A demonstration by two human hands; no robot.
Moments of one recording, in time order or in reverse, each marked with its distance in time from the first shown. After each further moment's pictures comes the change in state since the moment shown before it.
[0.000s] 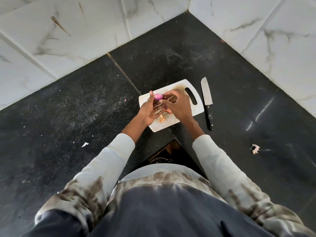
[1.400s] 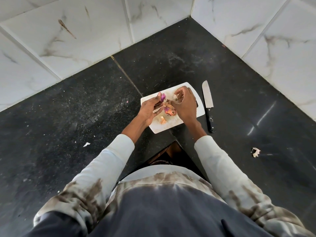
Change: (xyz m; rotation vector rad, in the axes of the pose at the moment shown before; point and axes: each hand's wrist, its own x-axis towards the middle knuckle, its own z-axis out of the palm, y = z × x) left_hand -0.007 0.007 -0.001 0.081 -0.018 0.124; right_hand 0.006 0.010 -0.007 -0.101 0.149 0.023
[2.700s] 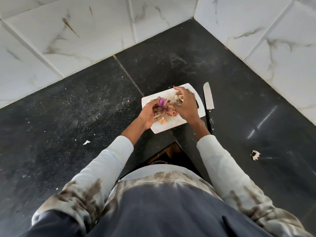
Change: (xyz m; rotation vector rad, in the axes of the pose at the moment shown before) left_hand -0.001 -0.011 -0.007 -0.036 -0.027 -0.130; right_hand 0.008 0.011 -0.004 -0.056 -0.166 -0.063
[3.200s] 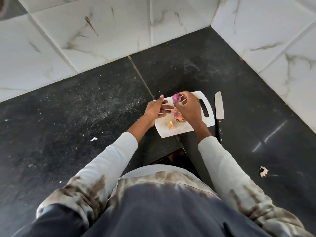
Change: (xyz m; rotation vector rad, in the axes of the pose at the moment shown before) left_hand 0.006 0.025 -0.010 0.199 0.143 0.162; right_hand 0.024 -0.020 0.024 -0.014 0.047 -0.066
